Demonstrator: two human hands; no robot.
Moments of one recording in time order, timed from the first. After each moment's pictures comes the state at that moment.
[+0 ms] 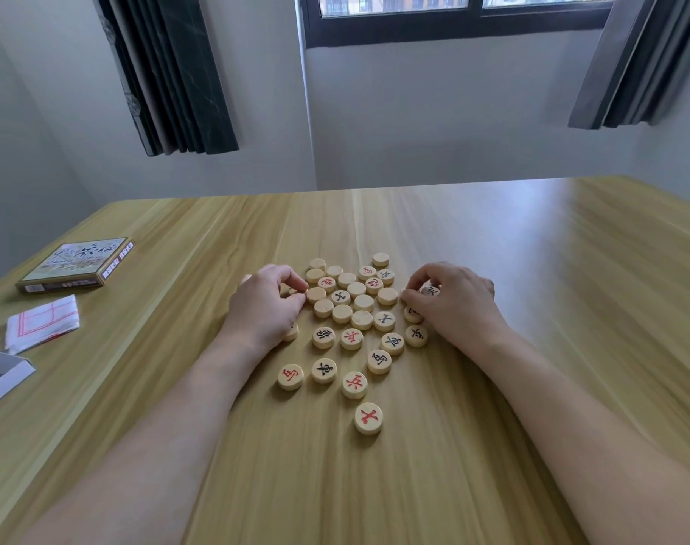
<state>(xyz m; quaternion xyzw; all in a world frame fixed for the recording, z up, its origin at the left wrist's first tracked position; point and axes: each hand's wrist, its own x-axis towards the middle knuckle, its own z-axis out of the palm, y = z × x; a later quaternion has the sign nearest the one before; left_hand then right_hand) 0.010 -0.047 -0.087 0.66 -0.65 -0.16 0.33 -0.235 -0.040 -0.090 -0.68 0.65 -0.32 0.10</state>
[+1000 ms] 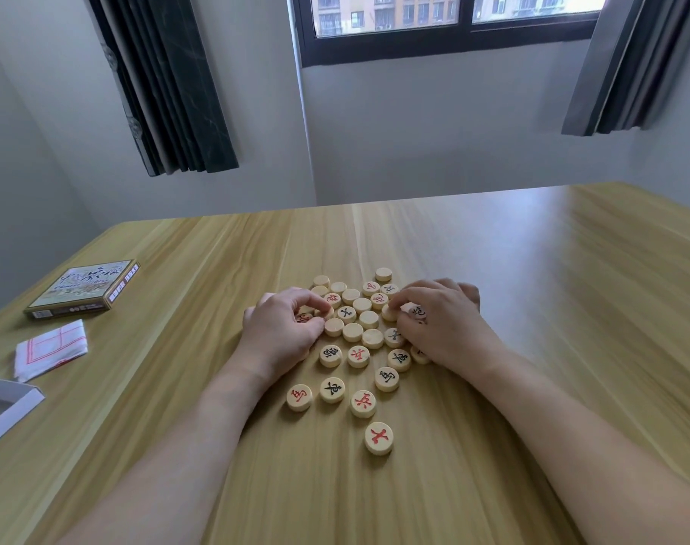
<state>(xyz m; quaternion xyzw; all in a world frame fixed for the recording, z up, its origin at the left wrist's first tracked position) 0.003 -0.044 -0.084 0.63 -0.70 -0.16 0.30 -0.221 -0.034 -0.089 -0.75 0.60 -0.29 0.03</state>
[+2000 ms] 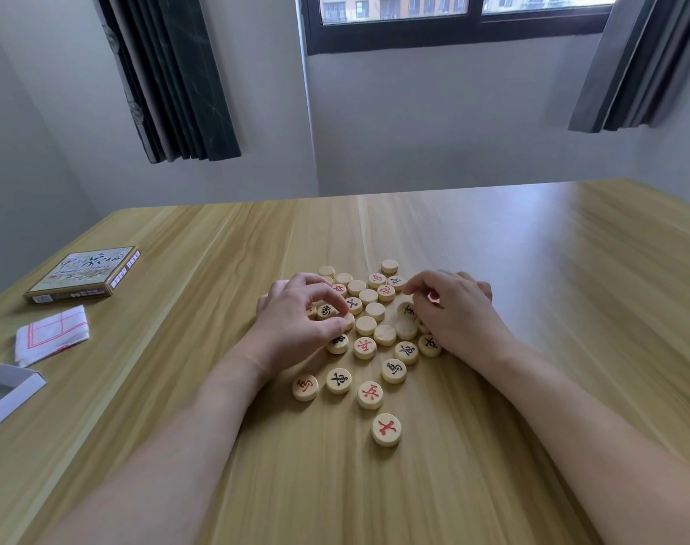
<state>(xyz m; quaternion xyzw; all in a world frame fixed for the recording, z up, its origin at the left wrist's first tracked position) 0.004 -0.040 -0.082 0.58 -0.75 -0.17 0.27 -0.222 -0.034 -0.086 -0.71 0.61 -0.33 0.08</state>
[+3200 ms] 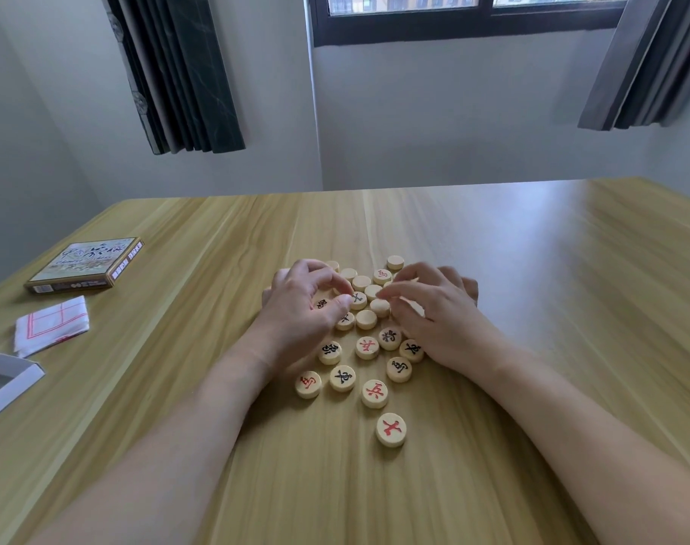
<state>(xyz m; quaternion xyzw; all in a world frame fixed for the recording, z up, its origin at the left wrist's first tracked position) 0.000 -0.037 -0.081 0.56 -0.74 -0.17 0.32 -0.208 -0.026 -0.089 -0.78 0.54 -0.29 0.08</state>
